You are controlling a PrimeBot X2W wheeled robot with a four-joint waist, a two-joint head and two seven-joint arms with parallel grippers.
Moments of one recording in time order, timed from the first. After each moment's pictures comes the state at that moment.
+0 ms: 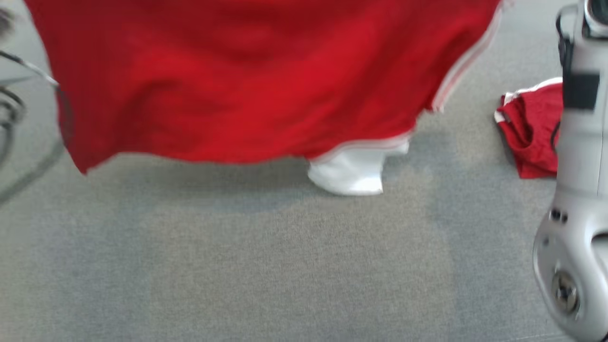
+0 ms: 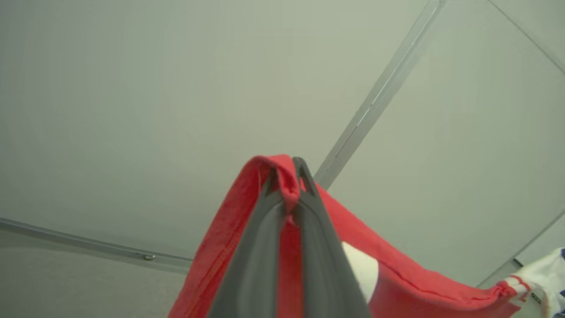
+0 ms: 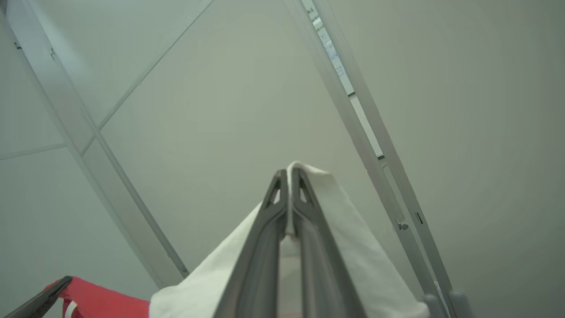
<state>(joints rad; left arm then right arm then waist) -0.98 0.47 -0.22 -0.03 -1.08 0.43 0.42 -1.10 -0.05 -0.15 0.23 0.67 0.13 0.39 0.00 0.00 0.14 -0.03</state>
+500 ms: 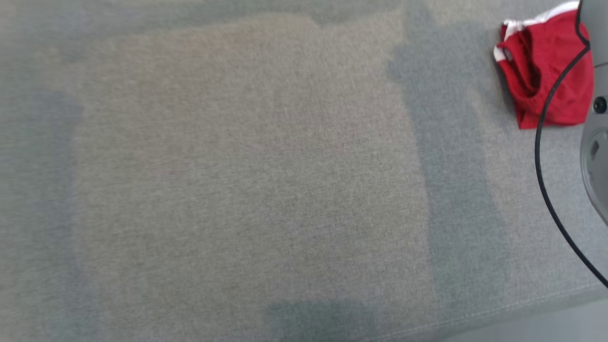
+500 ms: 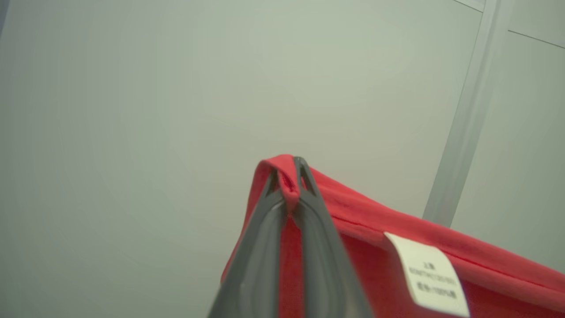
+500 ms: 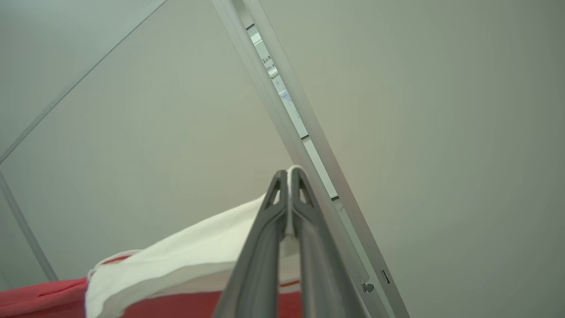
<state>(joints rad) -1.51 0.53 -0.28 0.46 -0.79 0.22 0.01 -1.72 -0.05 0.01 0.96 0.63 0.13 -0.17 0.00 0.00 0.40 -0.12</state>
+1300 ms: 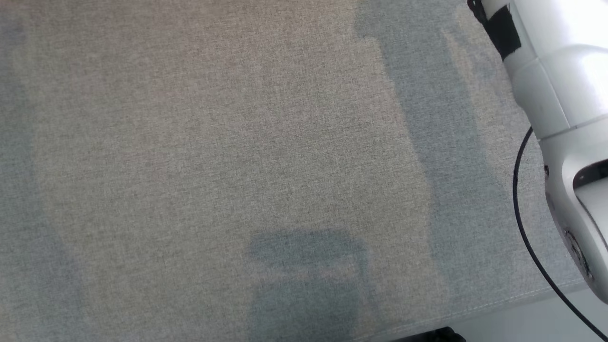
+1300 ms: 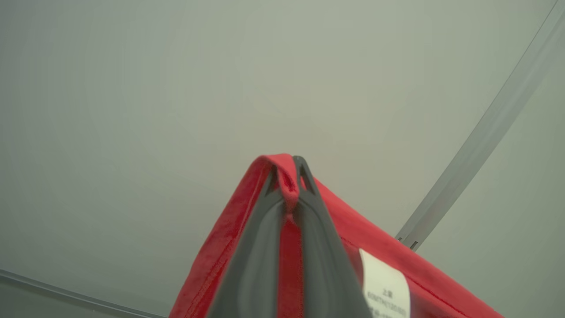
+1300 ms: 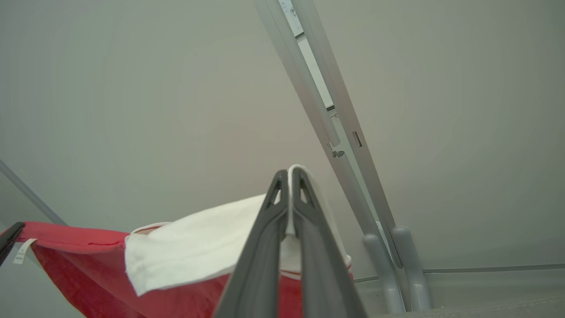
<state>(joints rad) -1.48 0.50 -0.22 0.78 -0.90 -0.05 -0.14 -1.55 -0.05 0.36 0.93 0.87 0.13 -0.22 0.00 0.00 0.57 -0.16</state>
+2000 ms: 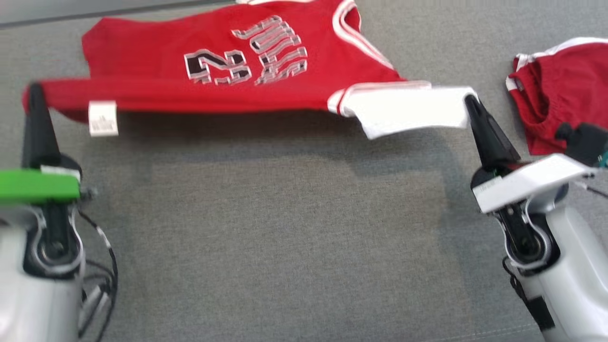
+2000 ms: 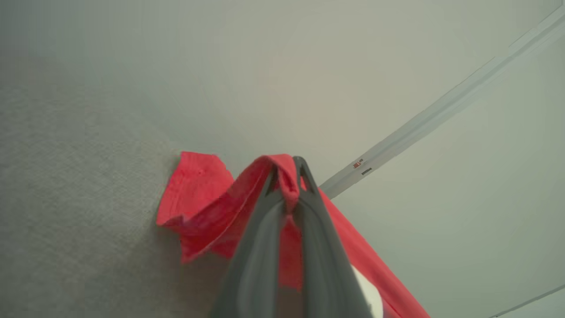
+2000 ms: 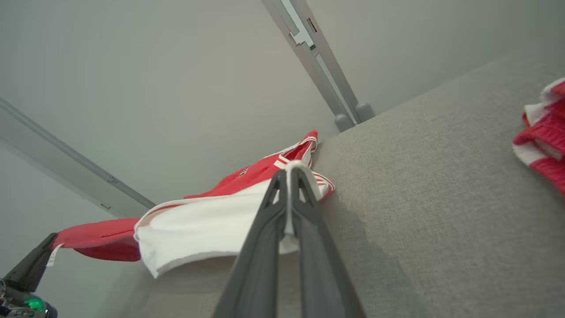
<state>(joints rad) -0.50 0.34 -0.10 0.32 -1.21 -0.10 -0.21 -0.42 -0.26 0.21 0.18 0.90 0.13 -0.10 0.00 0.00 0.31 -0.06</state>
